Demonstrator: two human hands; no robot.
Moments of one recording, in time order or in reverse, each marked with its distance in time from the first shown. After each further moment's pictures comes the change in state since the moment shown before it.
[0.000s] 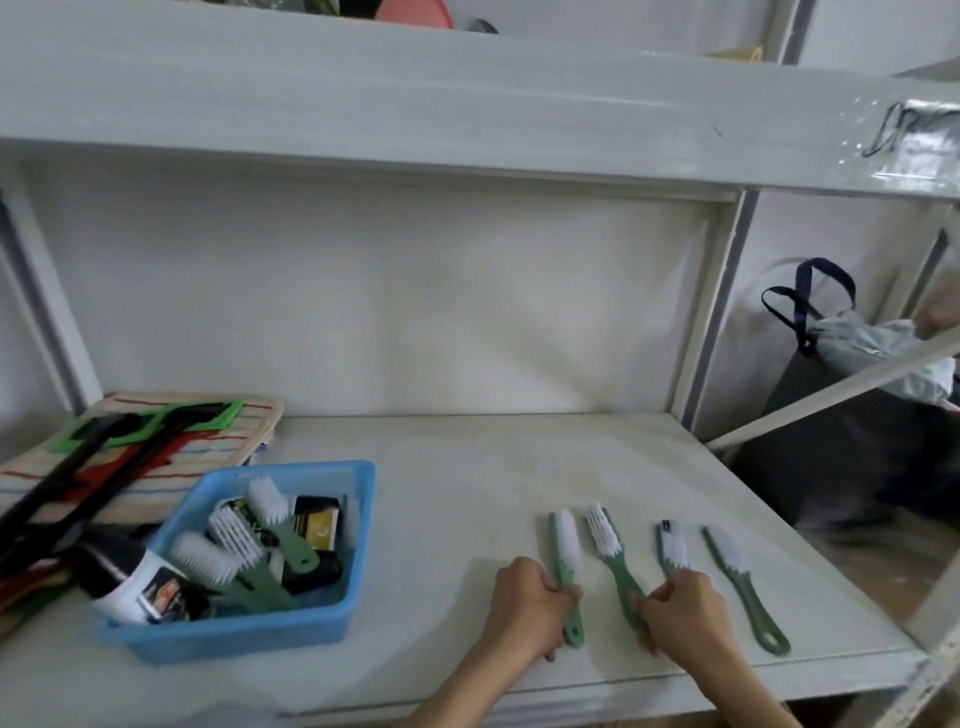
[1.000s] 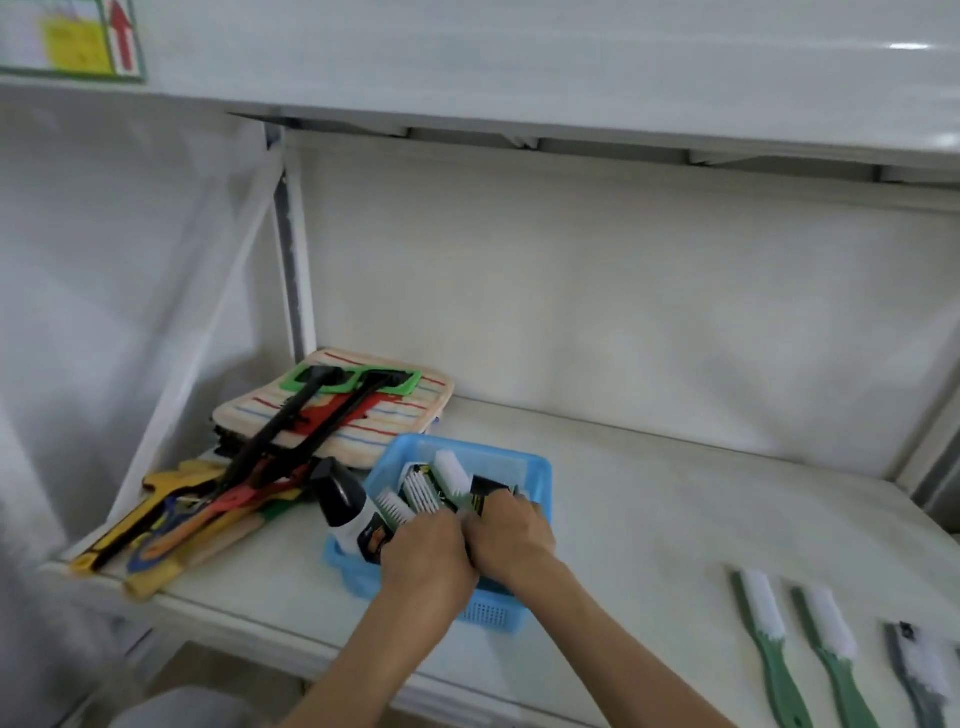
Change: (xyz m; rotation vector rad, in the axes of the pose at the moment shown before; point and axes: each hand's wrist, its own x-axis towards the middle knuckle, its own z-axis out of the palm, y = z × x) left_hand -0.044 -0.069 -0.219 0.744 0.458 -0.300; right_hand -0.098 -0.252 0.178 -0.225 -0.334 -0.629
